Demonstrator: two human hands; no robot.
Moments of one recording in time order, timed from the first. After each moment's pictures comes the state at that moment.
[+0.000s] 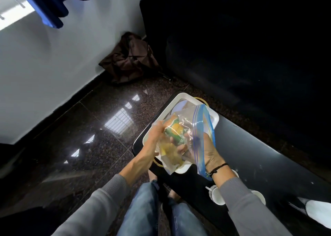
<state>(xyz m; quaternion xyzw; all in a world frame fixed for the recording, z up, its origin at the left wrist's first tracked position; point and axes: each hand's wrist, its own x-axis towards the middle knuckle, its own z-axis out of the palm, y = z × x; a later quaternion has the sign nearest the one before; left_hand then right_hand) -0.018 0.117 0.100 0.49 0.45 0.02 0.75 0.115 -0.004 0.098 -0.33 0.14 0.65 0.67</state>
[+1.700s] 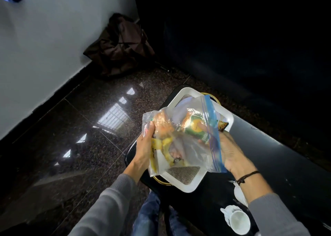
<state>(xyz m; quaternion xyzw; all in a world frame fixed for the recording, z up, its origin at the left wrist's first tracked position) 0.008 0.182 -0.064 0.42 0.55 0.09 0.71 0.182 0.014 0.002 -0.61 0.13 0.51 0.60</state>
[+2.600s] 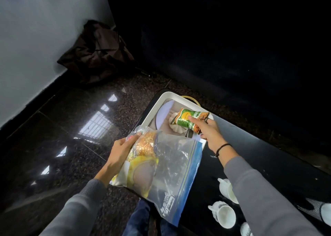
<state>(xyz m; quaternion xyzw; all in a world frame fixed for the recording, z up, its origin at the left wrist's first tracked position) -0.015 0.221 -0.072 0.52 0.47 0.01 0.71 0.235 0.026 -0.040 -0.76 0.12 0.38 0.52</state>
